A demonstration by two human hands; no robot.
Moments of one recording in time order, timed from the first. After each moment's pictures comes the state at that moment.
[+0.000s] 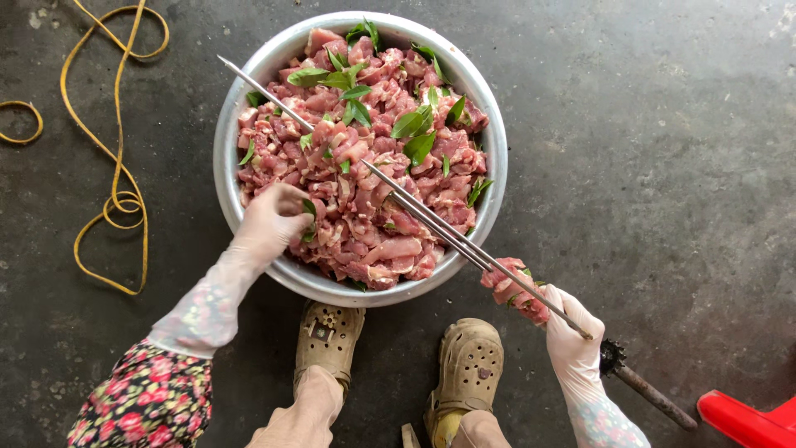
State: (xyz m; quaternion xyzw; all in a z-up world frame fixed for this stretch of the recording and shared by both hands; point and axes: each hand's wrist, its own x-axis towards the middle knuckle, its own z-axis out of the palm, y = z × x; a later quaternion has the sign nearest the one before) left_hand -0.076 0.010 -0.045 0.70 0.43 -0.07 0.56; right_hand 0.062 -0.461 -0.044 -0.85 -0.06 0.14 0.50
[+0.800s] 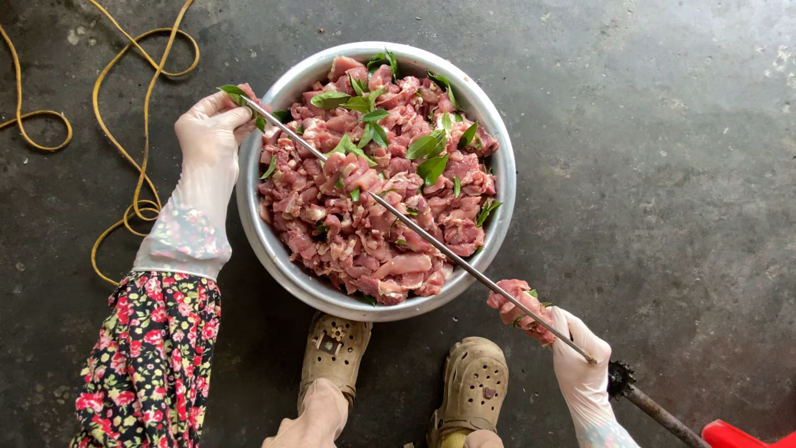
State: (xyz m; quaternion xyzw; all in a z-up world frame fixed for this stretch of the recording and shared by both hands) left_hand -0.022 0.146 -0.046 0.47 0.37 0.29 0.74; right_hand 0.063 -0.462 -0.040 -0.88 -0.13 0.12 0.44
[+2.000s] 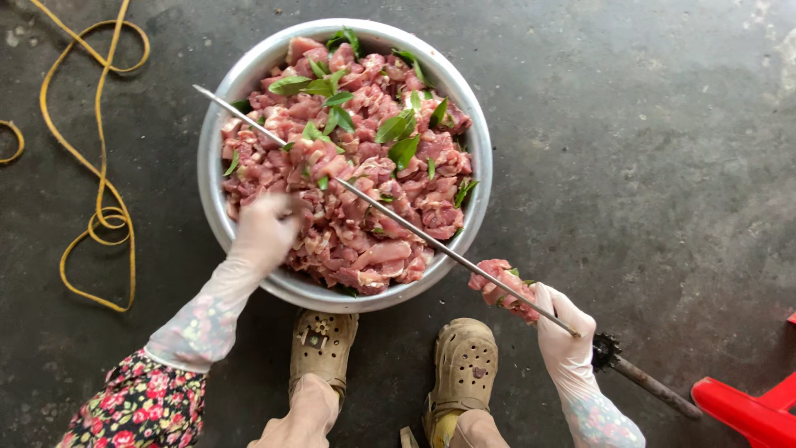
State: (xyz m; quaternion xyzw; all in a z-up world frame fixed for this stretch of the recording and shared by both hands) left_hand -0.062 0.000 -0.049 0.88 0.25 0.05 0.41; right_hand 0.061 -0.448 -0.024 -0.88 -0.09 0.11 0.46
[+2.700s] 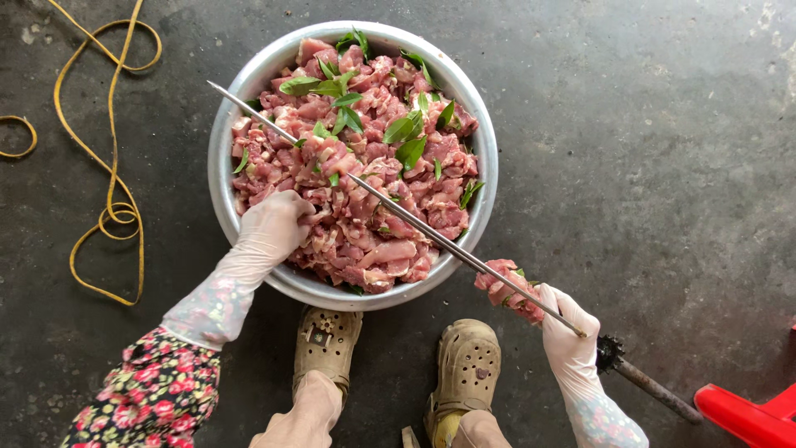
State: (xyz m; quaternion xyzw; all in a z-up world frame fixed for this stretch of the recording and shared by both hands) left_hand -0.062 0.010 -0.049 0.96 0.20 -0.07 0.20; right_hand 0.062 -0.454 -0.034 -0.85 -0.07 0.13 0.50
